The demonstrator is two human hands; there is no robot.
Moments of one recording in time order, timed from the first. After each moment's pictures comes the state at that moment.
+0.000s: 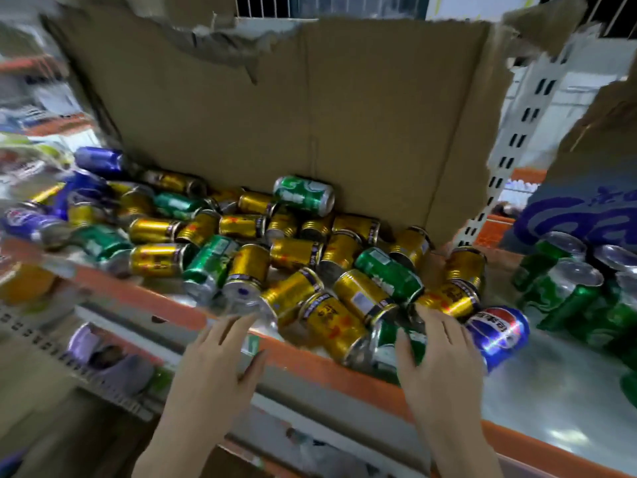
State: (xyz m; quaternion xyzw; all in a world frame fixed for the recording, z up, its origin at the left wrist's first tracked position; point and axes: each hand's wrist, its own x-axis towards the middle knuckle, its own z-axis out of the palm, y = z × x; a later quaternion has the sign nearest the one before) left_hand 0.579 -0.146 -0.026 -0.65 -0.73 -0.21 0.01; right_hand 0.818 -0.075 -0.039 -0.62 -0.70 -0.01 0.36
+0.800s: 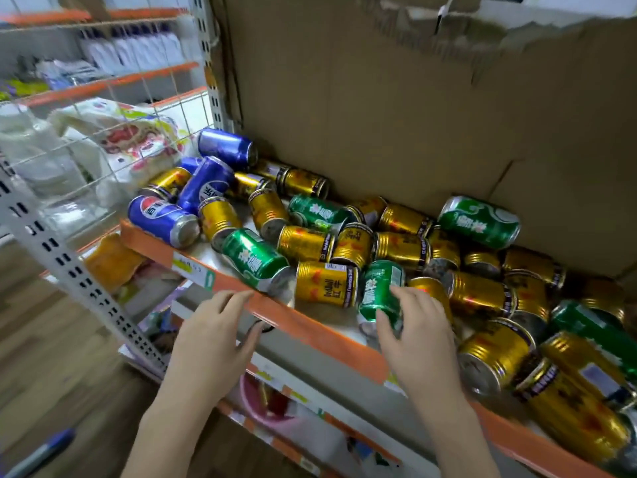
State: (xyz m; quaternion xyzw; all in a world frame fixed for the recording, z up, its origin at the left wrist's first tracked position) left_hand 0.270 -0.146 -0.049 -0.60 -0.77 -0.22 0.01; right_hand 0.500 -0.052 -0.041 -0.56 -0.78 0.10 0.26
